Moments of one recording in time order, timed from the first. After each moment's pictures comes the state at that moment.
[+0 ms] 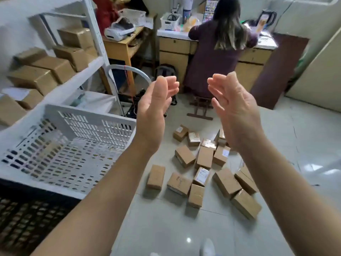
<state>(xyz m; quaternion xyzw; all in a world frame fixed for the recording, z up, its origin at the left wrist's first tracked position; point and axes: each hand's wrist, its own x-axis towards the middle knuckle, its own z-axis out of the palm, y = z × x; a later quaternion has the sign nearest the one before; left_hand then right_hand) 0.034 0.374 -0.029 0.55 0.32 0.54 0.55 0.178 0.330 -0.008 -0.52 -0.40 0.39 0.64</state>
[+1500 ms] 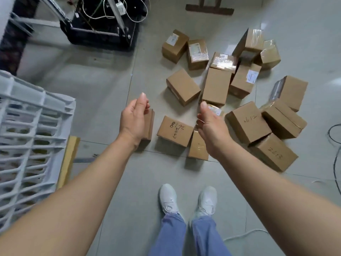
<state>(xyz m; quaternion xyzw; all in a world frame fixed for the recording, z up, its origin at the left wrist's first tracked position) 0.143 0.517 -0.535 0.46 0.64 0.26 0.55 0.306 0.443 -0.544 -0.72 -0.06 0.56 0.40</state>
